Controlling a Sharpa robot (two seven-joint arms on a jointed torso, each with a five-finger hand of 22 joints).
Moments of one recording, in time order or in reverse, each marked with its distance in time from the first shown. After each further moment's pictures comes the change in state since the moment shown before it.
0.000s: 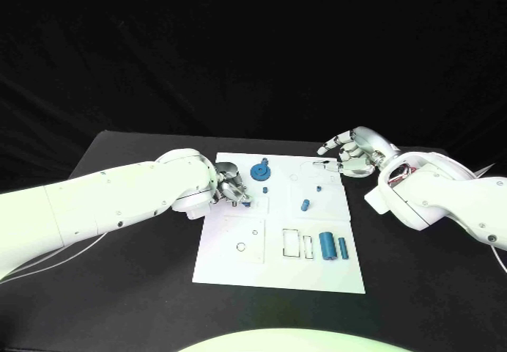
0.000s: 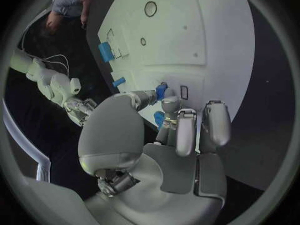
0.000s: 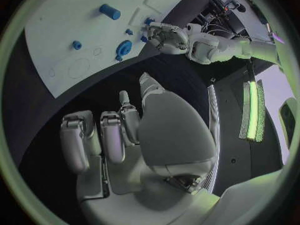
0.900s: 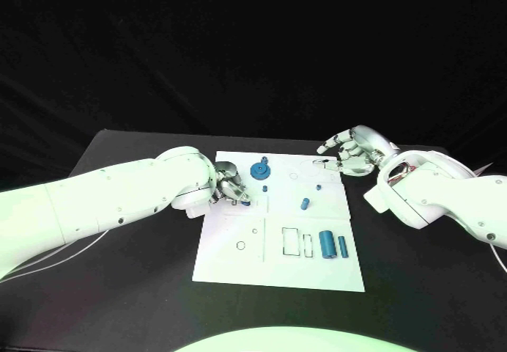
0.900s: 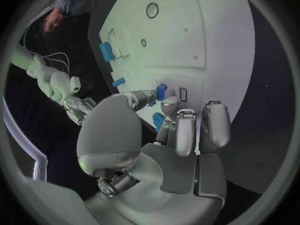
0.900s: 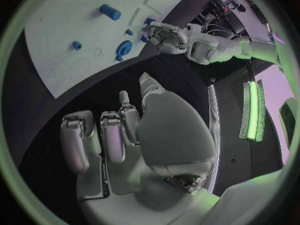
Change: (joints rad) left arm 0.000 0.006 0.000 -0.018 0.033 0.017 -0.002; left_hand -0.032 -0.024 0.066 -0.050 0.035 0.015 -0.007 0.003 0.008 0.019 -0.009 0.014 0.021 0.000 -0.007 0.008 0.000 0.000 0.007 -0.007 0.008 0.010; right arm -0.001 0.002 0.000 -0.002 0.000 0.000 0.000; right_hand 0.000 0.000 0.000 0.000 0.000 0.000 0.000 0.000 0.000 0.000 0.000 0.000 0.000 0.000 0.000 0.000 0.000 0.000 0.000 0.000 0.000 0.001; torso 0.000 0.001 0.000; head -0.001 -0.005
